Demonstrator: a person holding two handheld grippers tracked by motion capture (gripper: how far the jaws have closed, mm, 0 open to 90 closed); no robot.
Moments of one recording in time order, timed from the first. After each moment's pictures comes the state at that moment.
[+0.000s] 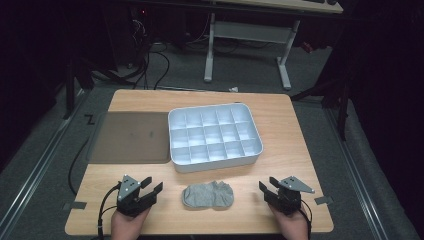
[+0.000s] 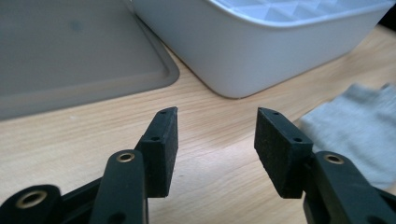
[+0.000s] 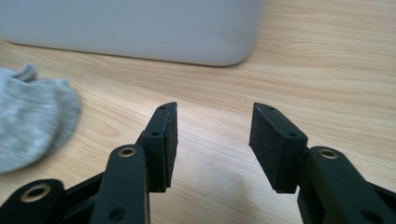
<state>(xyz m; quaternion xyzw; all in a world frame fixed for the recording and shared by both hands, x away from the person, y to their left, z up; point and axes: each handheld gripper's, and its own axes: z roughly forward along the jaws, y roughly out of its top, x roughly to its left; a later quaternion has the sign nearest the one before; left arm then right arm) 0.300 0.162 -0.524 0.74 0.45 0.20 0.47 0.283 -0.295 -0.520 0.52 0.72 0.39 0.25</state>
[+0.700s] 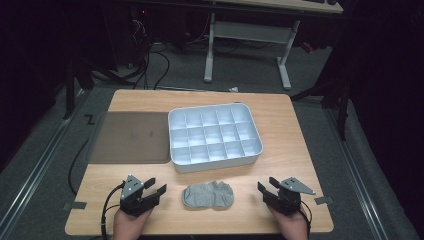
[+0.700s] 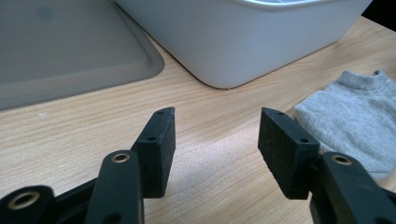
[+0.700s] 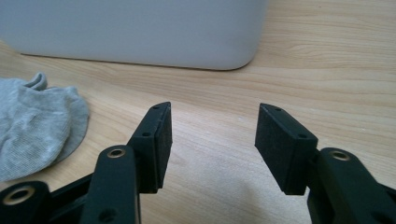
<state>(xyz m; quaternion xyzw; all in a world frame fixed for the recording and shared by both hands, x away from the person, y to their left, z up) 0.304 0.162 -0.534 0.74 0.44 0.16 0.49 0.279 -0.292 -0.519 0.52 0.71 0.41 0.25</state>
